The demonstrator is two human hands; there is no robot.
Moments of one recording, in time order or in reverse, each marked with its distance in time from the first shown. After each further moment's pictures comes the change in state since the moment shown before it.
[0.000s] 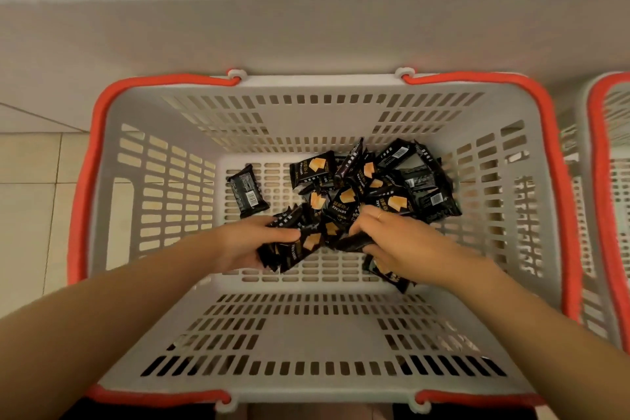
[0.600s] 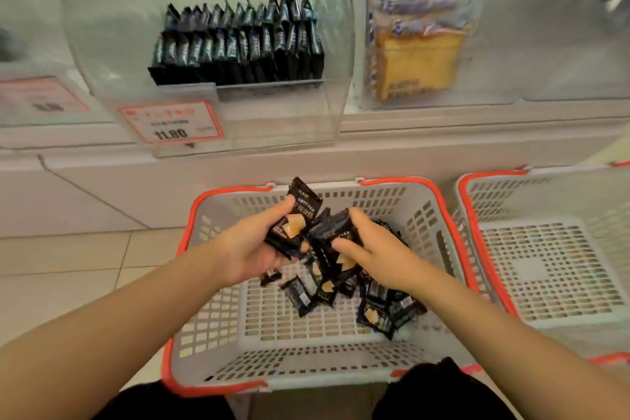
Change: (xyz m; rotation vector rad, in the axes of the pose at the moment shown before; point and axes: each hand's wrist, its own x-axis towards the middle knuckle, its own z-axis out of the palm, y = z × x) left_hand -0.188 0.079 0.075 -0.322 0.009 0.494; right_hand -0.070 -0.120 -0.101 0.471 0.412 0.020
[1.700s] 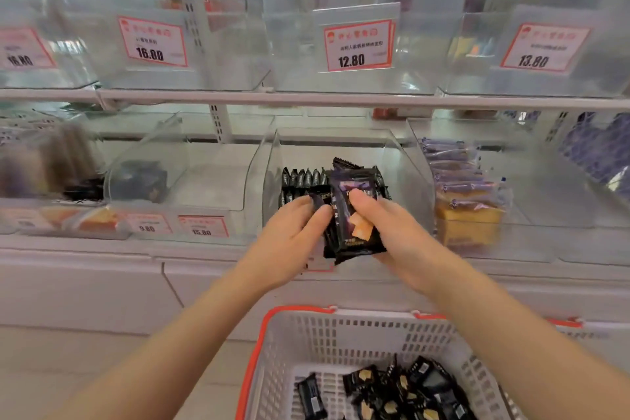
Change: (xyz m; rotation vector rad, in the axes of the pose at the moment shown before) left_hand -0.143 0.144 -0.003 1.068 0.352 1.089; right_hand 0.041 -0.244 -0.048 0.640 0.181 -0.162
